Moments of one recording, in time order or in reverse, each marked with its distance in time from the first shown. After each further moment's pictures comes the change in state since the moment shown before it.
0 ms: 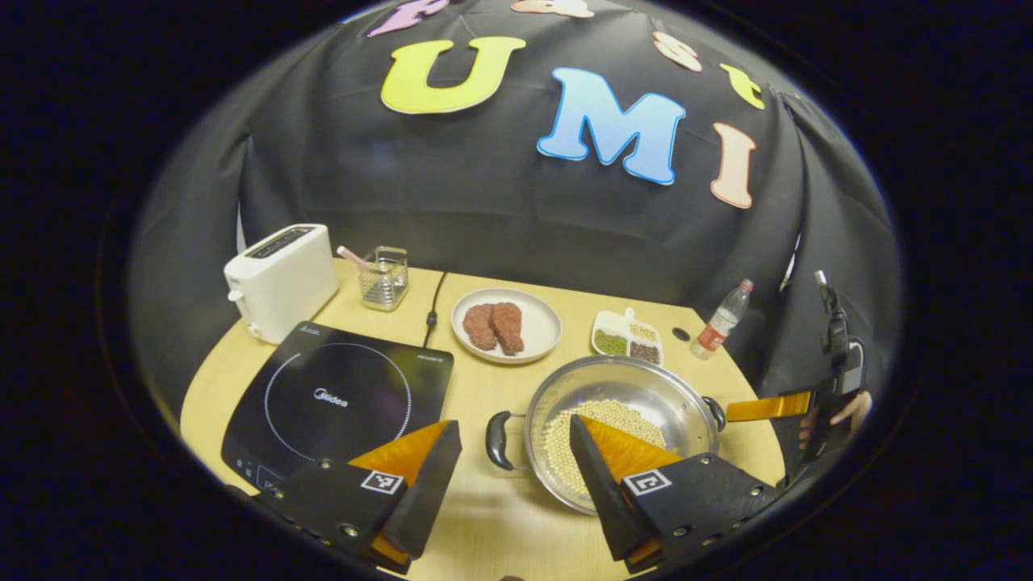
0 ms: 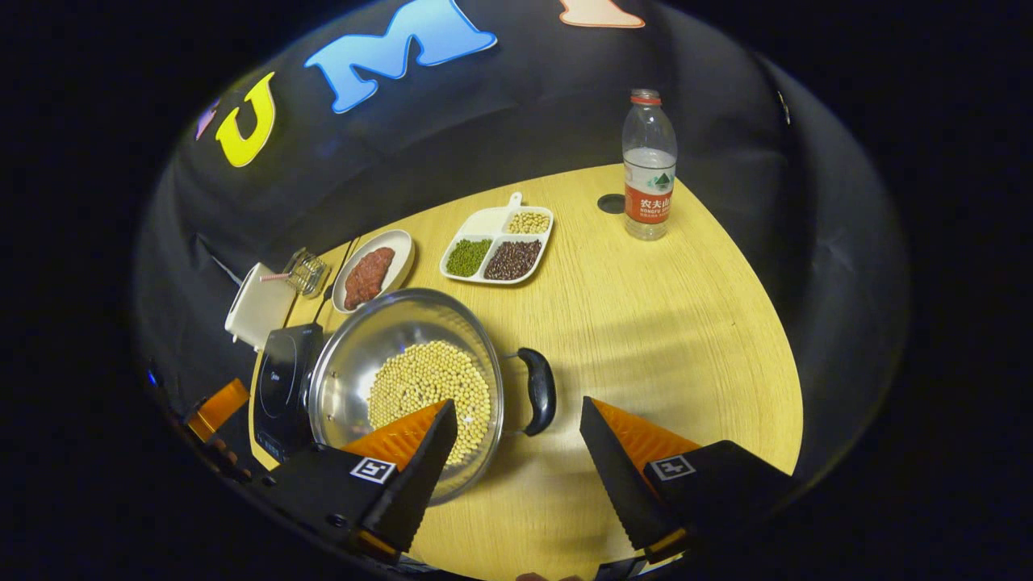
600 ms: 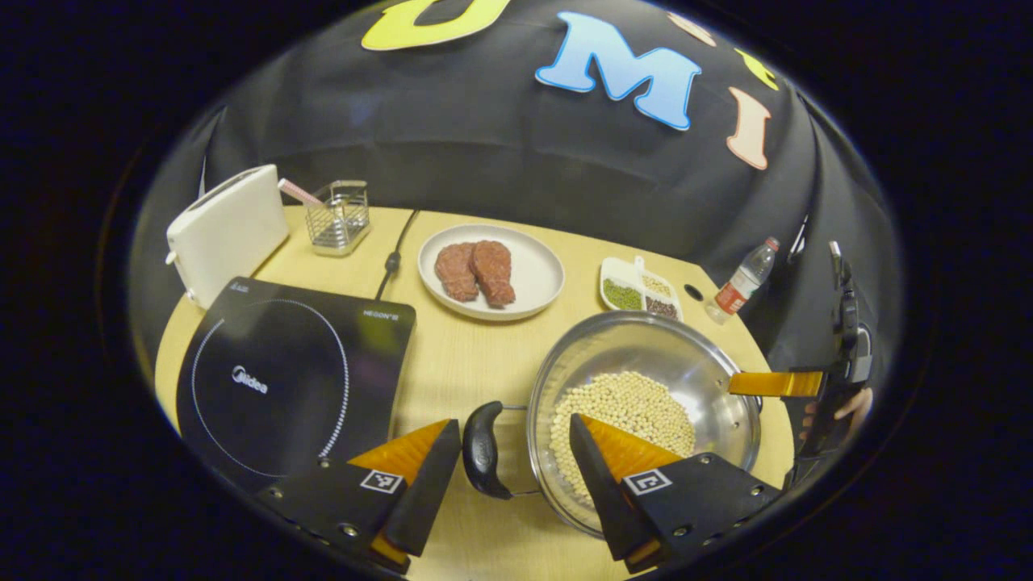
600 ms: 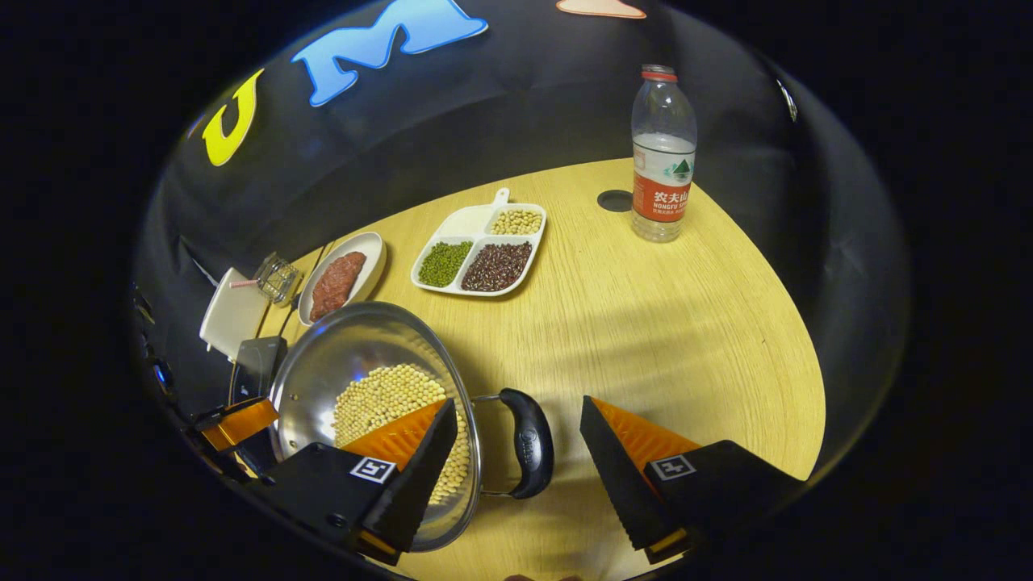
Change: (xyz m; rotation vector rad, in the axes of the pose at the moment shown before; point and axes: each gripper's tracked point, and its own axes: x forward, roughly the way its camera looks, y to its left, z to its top) left arm 0.093 0.003 -0.060 -0.021 0.179 -0.060; right arm 0.065 -0.014 0.000 -0.036 -0.013 -0.047
